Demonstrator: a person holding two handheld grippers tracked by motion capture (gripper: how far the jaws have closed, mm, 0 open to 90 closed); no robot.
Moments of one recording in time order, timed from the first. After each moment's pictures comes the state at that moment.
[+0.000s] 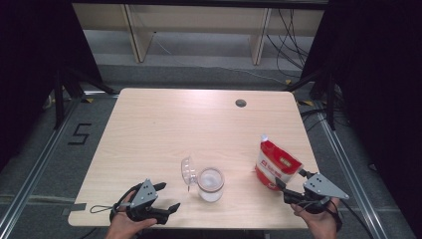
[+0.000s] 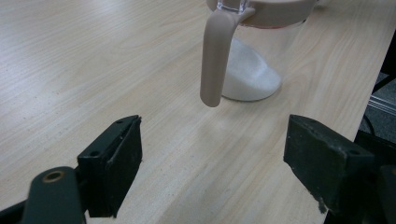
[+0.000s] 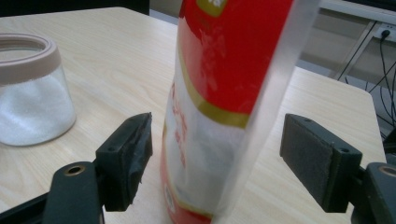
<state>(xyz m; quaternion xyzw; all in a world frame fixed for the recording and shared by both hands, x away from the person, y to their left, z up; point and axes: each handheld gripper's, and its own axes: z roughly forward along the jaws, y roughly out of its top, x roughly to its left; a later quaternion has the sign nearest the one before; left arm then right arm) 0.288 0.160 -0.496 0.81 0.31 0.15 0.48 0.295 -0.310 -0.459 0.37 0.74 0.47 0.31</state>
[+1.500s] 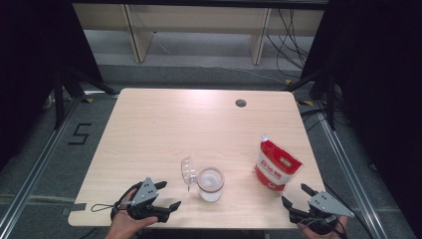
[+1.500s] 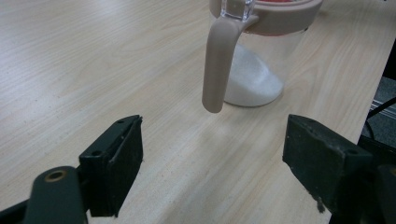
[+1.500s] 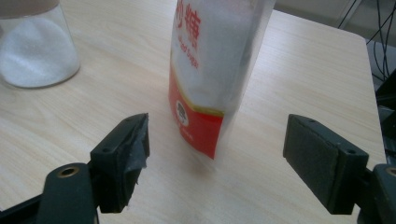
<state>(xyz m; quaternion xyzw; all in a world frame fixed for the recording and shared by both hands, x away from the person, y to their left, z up) 0.291 0.160 -0.493 0.81 0.30 0.15 0.48 0.252 -0.318 -0.474 0.43 0.75 0.41 0.29</state>
